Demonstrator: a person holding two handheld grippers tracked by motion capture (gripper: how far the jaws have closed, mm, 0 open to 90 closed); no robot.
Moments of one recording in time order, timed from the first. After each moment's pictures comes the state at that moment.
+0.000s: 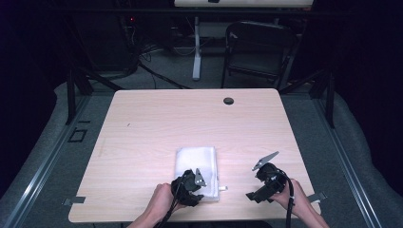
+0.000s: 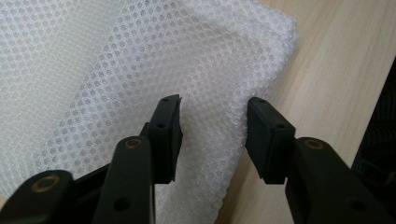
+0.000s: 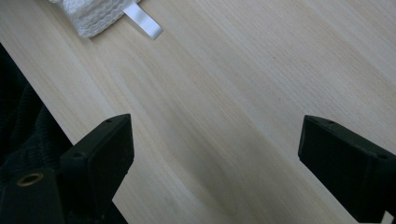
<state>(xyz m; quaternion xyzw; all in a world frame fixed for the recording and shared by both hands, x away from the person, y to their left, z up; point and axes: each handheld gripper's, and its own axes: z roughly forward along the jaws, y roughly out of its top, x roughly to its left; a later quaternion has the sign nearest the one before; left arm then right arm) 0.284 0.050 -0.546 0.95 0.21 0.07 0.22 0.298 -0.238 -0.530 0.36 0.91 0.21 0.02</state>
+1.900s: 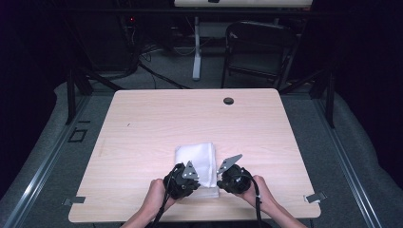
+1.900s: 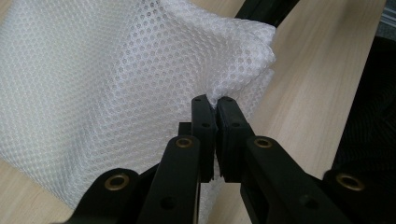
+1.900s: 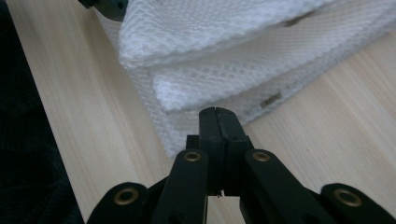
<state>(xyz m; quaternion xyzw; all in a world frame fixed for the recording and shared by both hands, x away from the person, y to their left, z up) 0.286 0.071 -0.522 0.93 0.22 0.07 0.30 0.304 -0.141 -0.540 0.25 0.92 0.28 0.05</state>
